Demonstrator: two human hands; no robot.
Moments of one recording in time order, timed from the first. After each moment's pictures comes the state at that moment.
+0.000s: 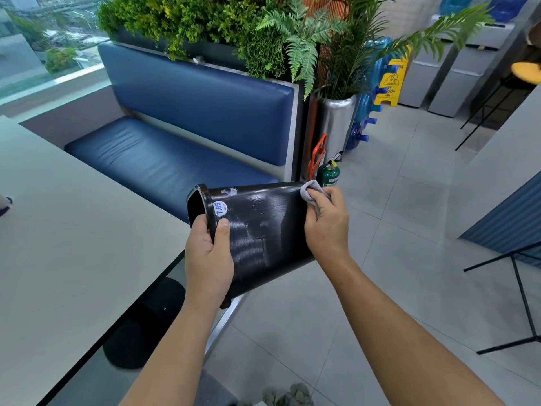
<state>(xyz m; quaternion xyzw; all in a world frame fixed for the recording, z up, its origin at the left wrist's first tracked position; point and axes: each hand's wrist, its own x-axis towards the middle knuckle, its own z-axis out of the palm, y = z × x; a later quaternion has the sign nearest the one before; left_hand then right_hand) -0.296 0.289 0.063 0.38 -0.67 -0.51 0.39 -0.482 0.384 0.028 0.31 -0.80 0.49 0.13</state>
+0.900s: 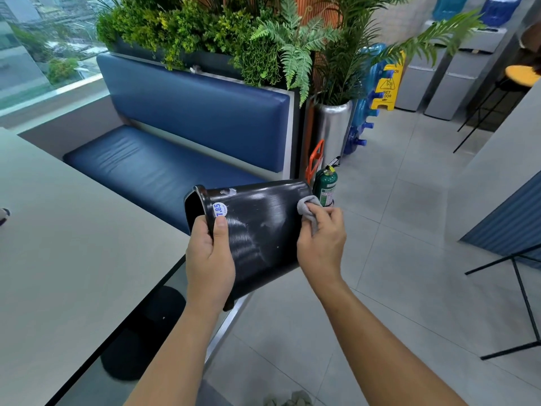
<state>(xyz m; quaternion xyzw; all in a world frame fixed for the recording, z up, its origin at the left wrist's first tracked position) -0.312 0.296 0.077 0.36 -0.68 -0.50 0.40 -0.456 0.391 0.035 0.22 -0.80 0.55 0.12</state>
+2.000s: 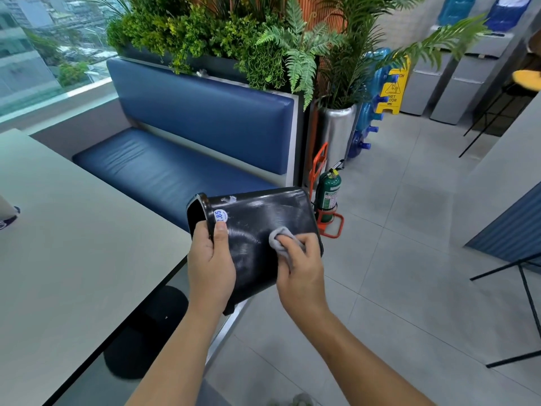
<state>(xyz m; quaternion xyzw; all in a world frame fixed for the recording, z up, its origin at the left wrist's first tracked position) -0.307 0.299 0.070 0.39 -0.68 -0.47 0.40 -0.399 0.408 0.023 0.36 -0.77 0.52 0.10</state>
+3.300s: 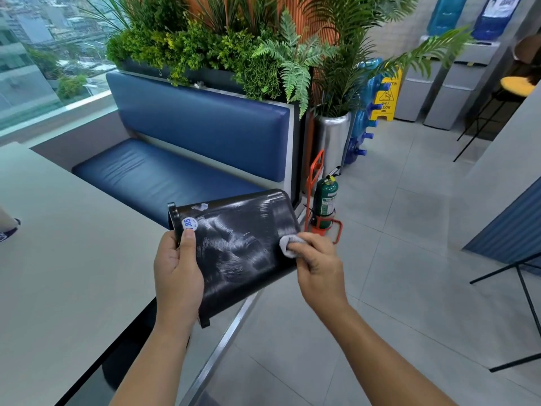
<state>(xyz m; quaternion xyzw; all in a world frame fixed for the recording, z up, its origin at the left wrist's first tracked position) -0.274 0.275 0.078 0.38 -0.61 -0.53 0.45 -0.440 0.429 0.012 0.40 -0.77 0.49 0.13</state>
